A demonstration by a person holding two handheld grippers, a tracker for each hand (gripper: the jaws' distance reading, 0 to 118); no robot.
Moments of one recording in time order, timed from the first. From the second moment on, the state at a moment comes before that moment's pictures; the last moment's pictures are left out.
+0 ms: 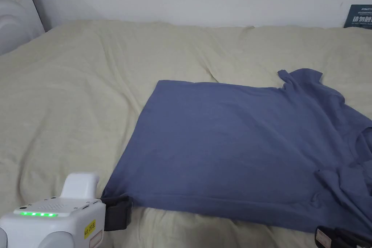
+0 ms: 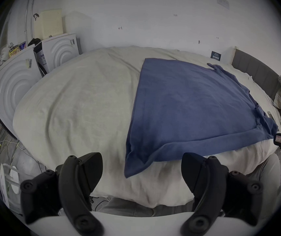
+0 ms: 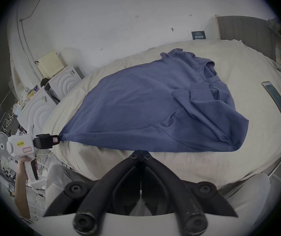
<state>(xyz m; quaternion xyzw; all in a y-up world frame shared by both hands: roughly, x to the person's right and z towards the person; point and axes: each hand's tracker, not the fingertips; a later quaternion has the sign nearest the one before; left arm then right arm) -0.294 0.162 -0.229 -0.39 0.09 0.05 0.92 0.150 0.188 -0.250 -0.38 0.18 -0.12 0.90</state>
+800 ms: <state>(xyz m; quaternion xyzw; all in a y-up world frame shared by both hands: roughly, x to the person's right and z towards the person) -0.286 0.179 -0.237 -0.39 0.12 0.02 0.91 0.200 0.199 -0.263 -0.33 0.11 0.06 0.94</state>
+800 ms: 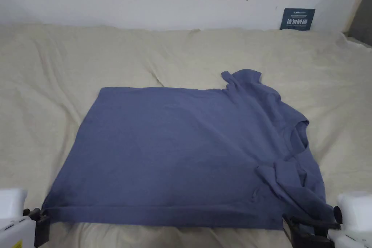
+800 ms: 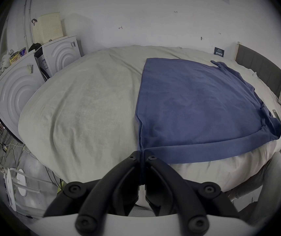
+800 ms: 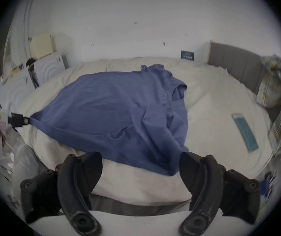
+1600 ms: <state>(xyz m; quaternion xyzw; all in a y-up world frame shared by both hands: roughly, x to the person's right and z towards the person) -0.281 0.192 -0.245 -0.41 0.11 0.02 0.90 0.235 0.193 -0.314 -0.33 0.07 0.00 0.94</state>
